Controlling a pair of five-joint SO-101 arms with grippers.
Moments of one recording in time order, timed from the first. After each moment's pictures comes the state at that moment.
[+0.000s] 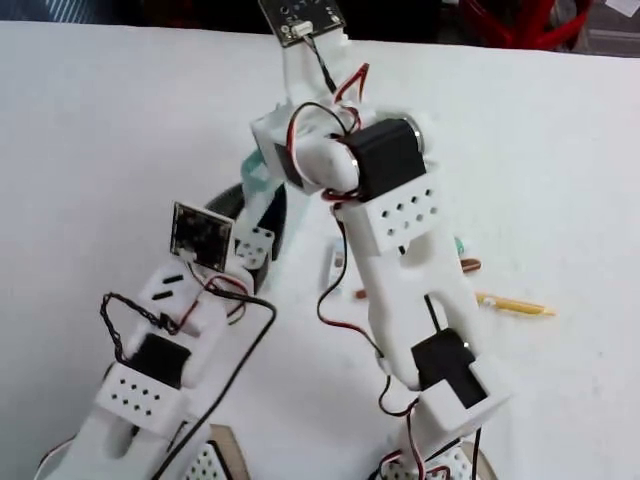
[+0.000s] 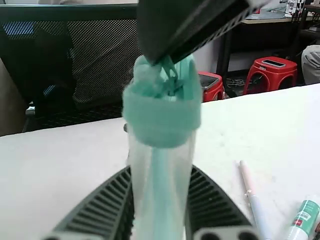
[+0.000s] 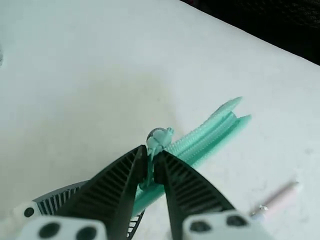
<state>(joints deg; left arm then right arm) 17.0 -66.4 77.6 8.8 -0.2 -32.9 8.5 -48.4 94.2 0.9</state>
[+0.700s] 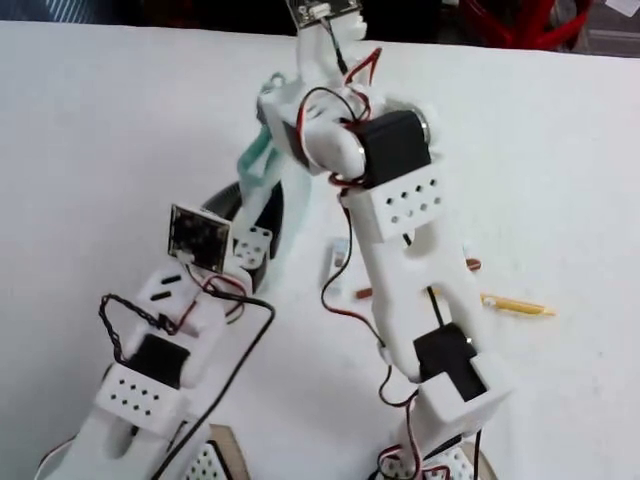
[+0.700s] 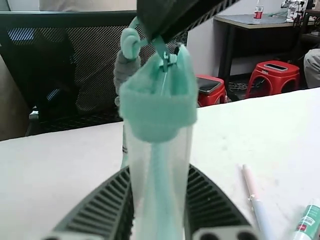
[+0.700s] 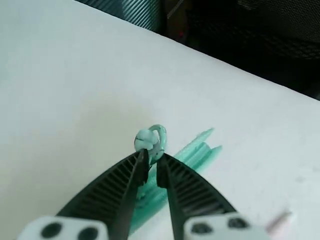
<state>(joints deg) 16.7 -66.5 78.2 7.8 -0.6 -27.4 9.1 -48.0 84.4 1.0</state>
